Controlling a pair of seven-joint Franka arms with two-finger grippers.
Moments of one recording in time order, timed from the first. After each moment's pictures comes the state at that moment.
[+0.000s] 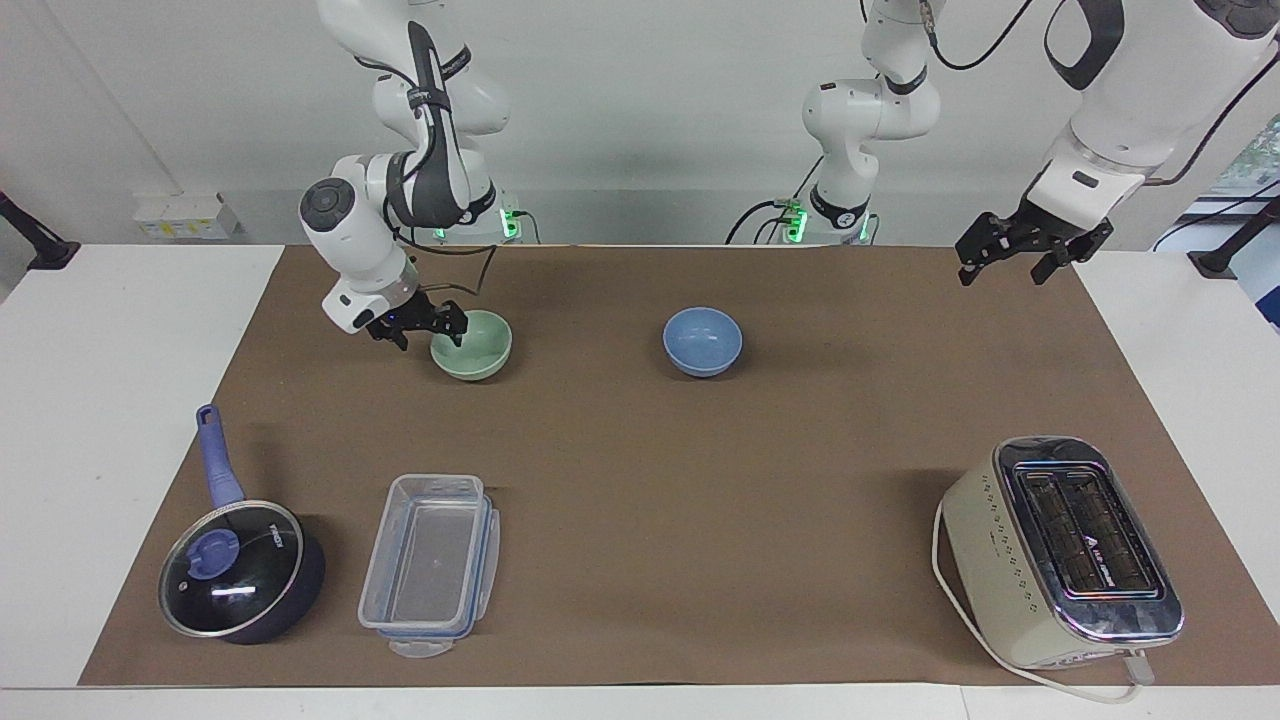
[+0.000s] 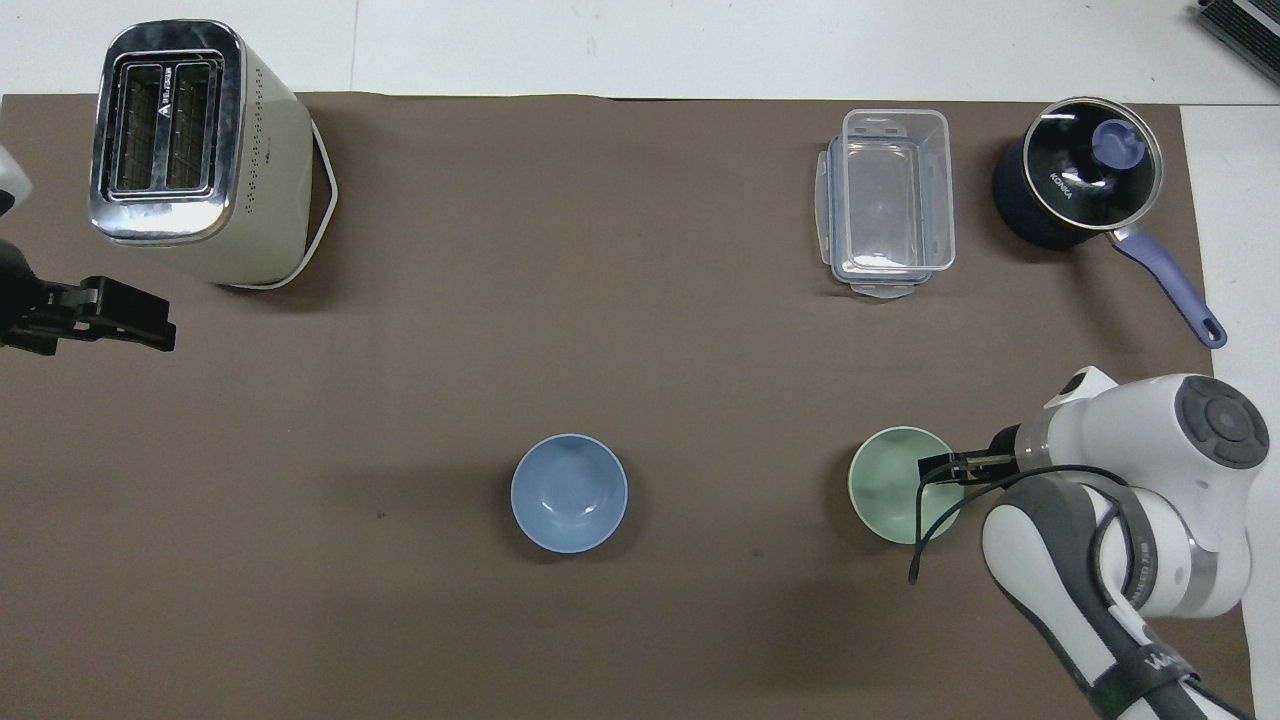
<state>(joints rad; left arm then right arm) -0.05 0.02 -0.02 -1.54 -0.02 1.50 -0.04 -0.07 -0.08 0.07 -2.44 0.12 2.24 -0.10</state>
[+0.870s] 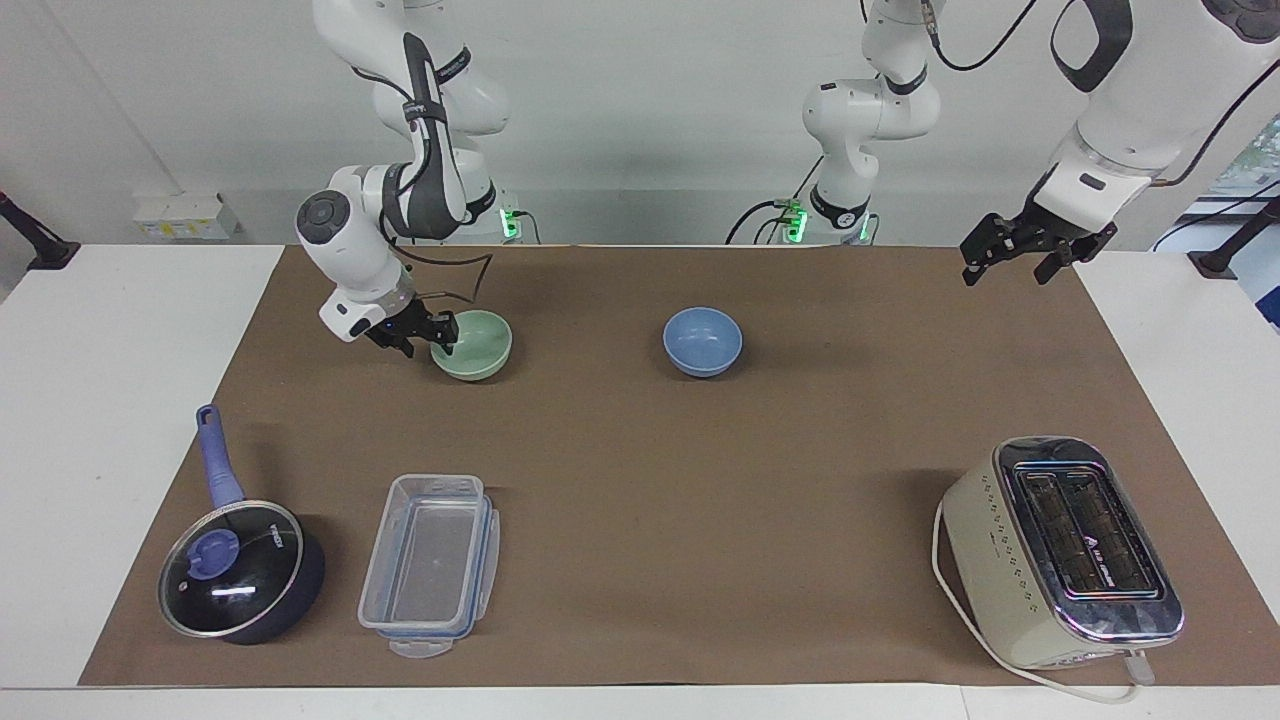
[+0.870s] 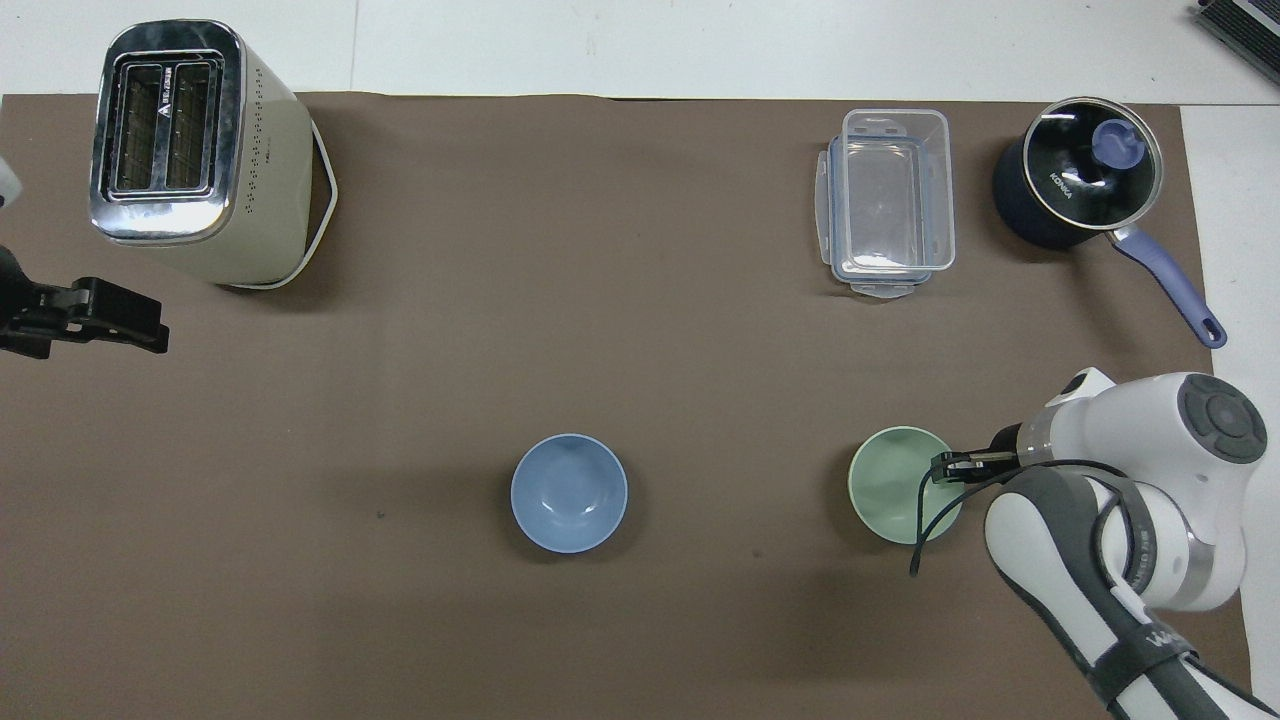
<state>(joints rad) -0.04 0.02 -0.01 -1.54 -0.02 1.50 -0.04 -0.09 -0.06 0.07 -2.43 0.16 2.25 -0.11</state>
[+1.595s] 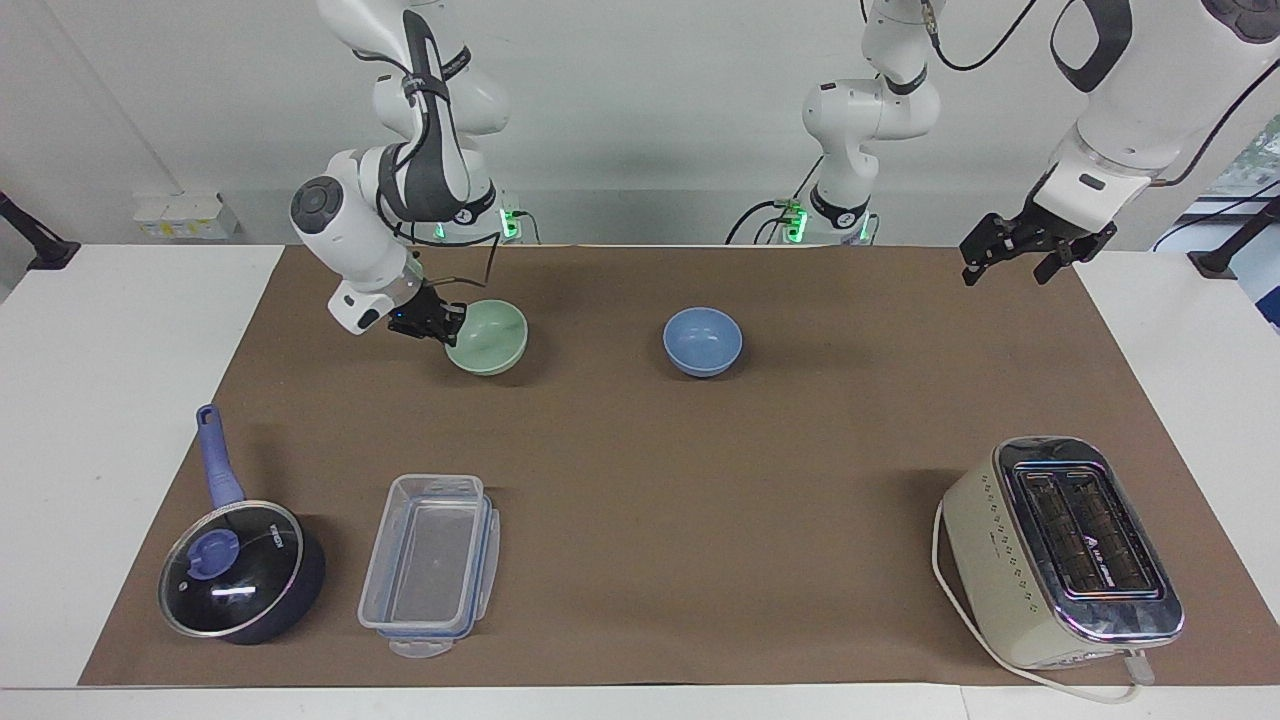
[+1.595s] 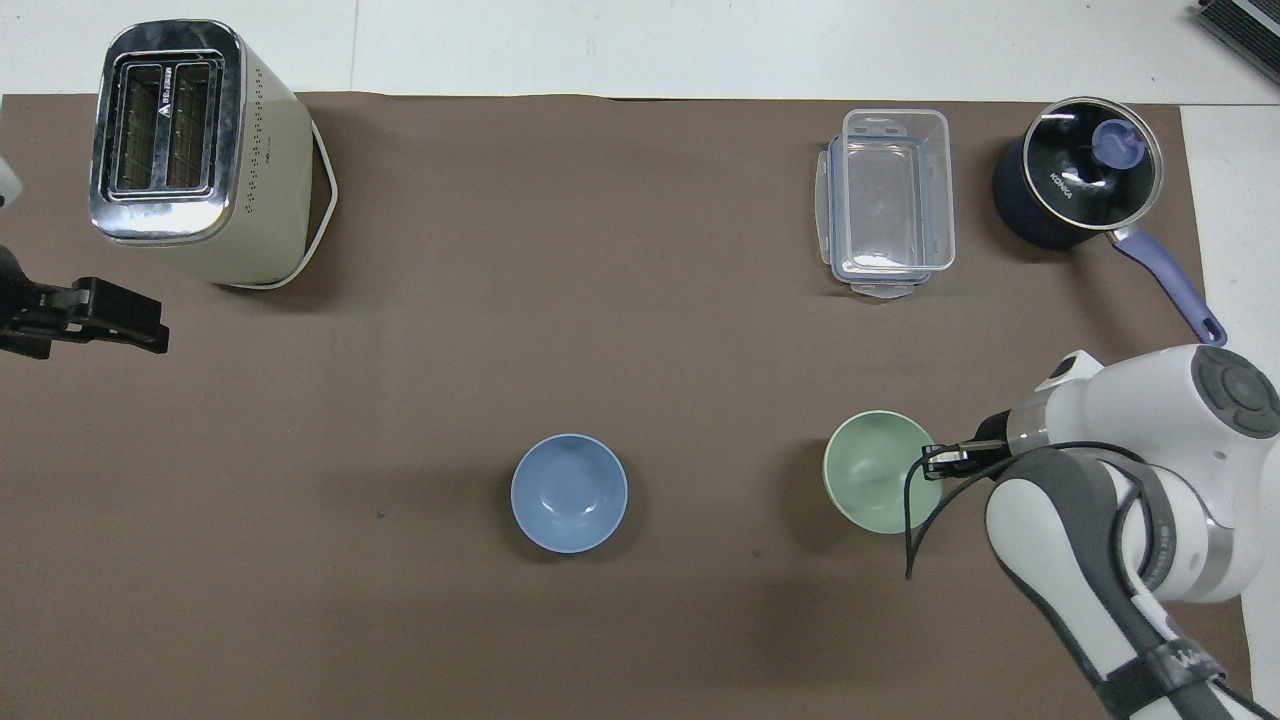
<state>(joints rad) -0.04 0.02 -0.01 -1.54 -0.02 1.50 -0.04 -0.02 -0.10 0.08 -2.34 0.23 2.10 -0.08</state>
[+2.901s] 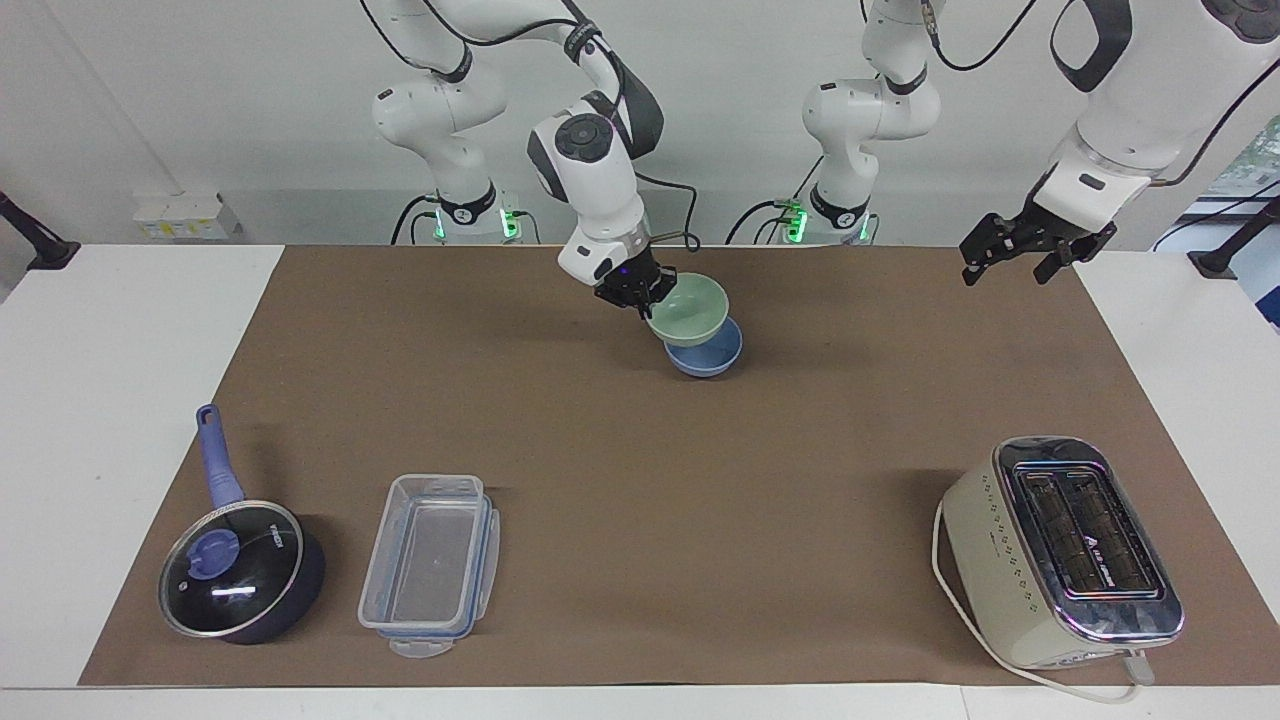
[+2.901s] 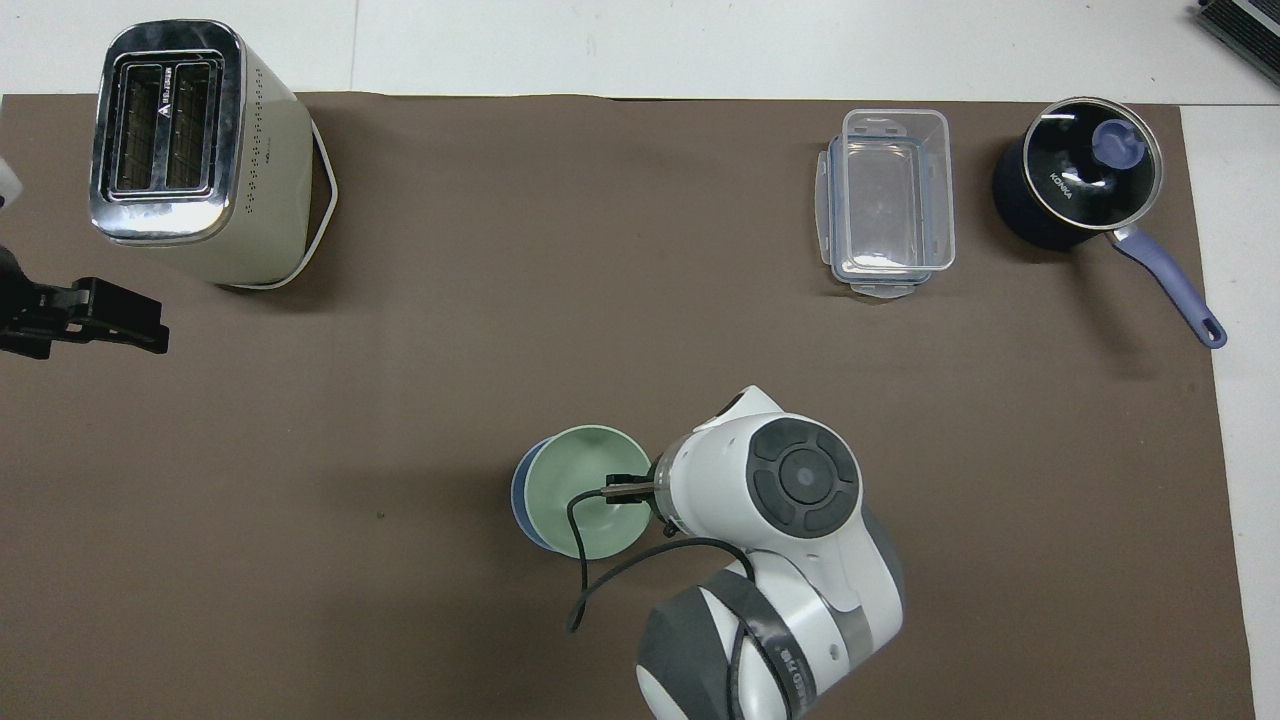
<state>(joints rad) -0.04 0.02 -0.01 -1.54 -0.02 1.50 -0.04 0.56 0.07 0.09 -2.09 0.26 2.25 0.50</state>
